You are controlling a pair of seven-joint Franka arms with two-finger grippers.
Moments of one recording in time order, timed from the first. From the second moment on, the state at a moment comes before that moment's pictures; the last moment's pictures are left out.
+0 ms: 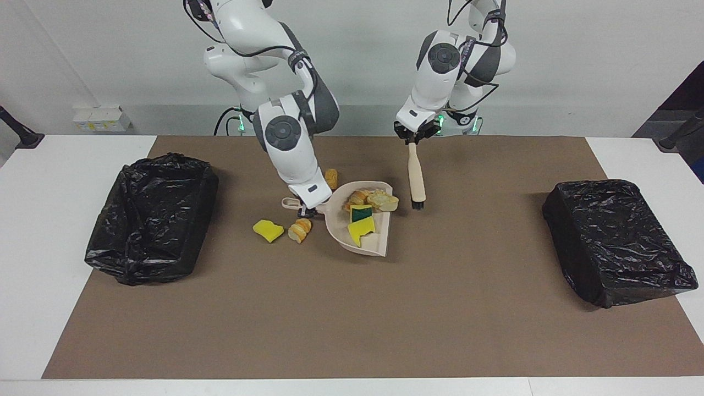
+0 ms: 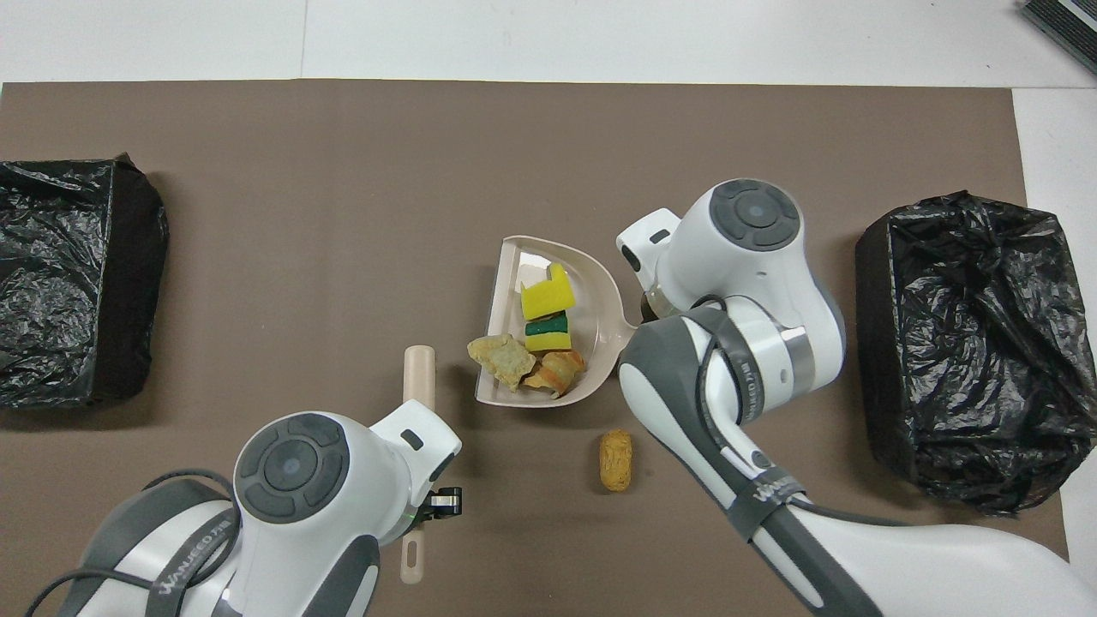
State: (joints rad) left arm 0.00 -0.34 -0.64 -2.32 -0.34 1.83 -0.41; right arm 0.27 0.26 0.07 -1.79 0.21 1.96 -1.08
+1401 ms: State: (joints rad) left arm -0.09 -0.35 -0.87 -2.51 -0.49 2.05 -0.57; right arm -0.52 0.15 0.04 -1.63 -0.10 1.69 -1.88
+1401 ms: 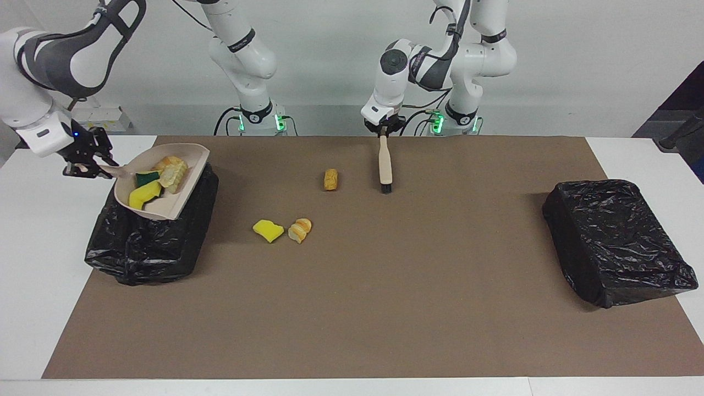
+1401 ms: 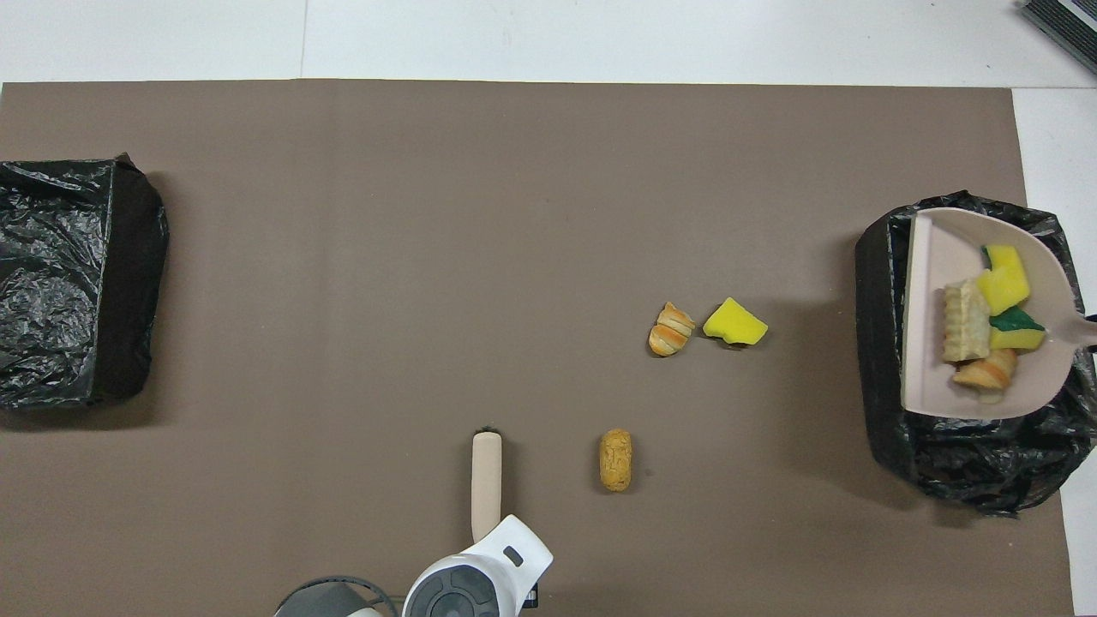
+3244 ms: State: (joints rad) left arm -0.16 -0.03 0.02 -1.53 -0.02 1.51 0.16; right arm -0.18 0.09 0.07 -1.69 -0.89 1.66 -1.63
